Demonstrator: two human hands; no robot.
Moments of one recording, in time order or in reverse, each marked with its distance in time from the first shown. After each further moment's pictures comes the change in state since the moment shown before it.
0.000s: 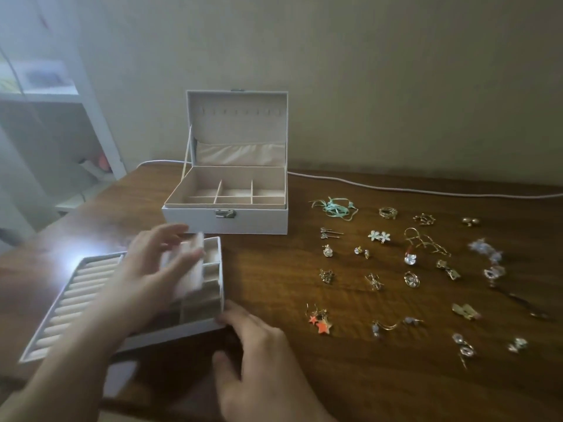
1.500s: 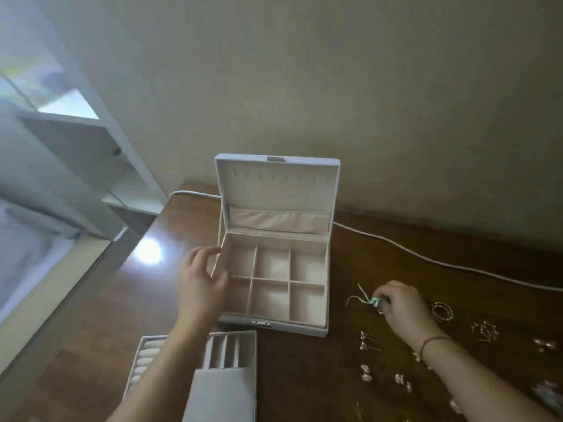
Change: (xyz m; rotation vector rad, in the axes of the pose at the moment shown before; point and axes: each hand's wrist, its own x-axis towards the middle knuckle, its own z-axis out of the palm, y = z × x) left_hand 0.209 0.014 0.004 0.205 0.194 -0.325; right_hand 0.236 0.109 -0.189 -0.574 -0.194 0.552
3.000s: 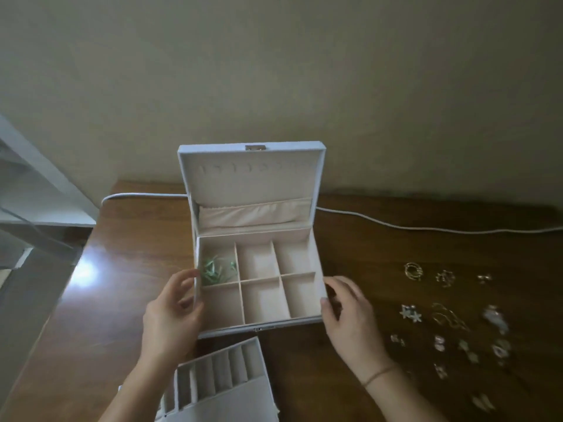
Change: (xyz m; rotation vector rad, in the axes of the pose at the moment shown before) left_hand 0.022 -0.066 -0.015 -0.254 -0.430 -0.135; right_hand -0.066 -0.110 0.048 0.275 0.263 0.127
